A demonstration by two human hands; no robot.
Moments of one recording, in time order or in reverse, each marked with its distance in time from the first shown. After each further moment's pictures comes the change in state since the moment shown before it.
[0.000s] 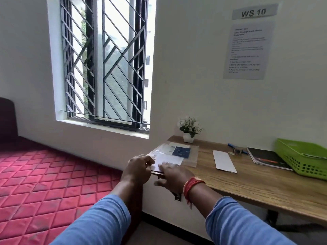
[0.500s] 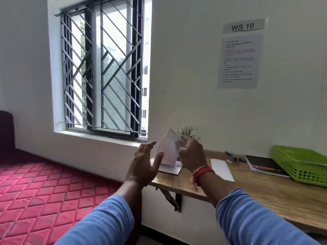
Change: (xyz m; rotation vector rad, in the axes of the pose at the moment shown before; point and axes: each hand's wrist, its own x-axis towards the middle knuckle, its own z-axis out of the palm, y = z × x) left_hand 0.018 0.047 -0.014 -0.111 0.242 0.268; right_hand 0.002 0.029 -0.088 0.723 0.652 0.192
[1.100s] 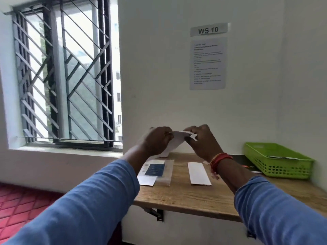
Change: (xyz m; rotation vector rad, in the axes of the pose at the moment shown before) left_hand 0.131 0.101 0.066 0.119 -0.285 0.343; right_hand 0.059 0.075 -0.116 -0.341 0.049 -0.064
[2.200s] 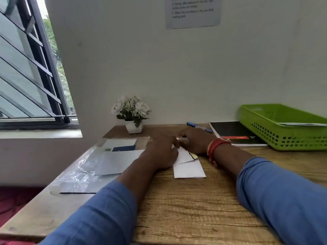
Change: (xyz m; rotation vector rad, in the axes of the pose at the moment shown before) left_hand 0.027 -0.020 0.227 -0.082 -0.484 -0.183; right_hand 0.046 0.192 0.092 -0.401 -0.623 0.123
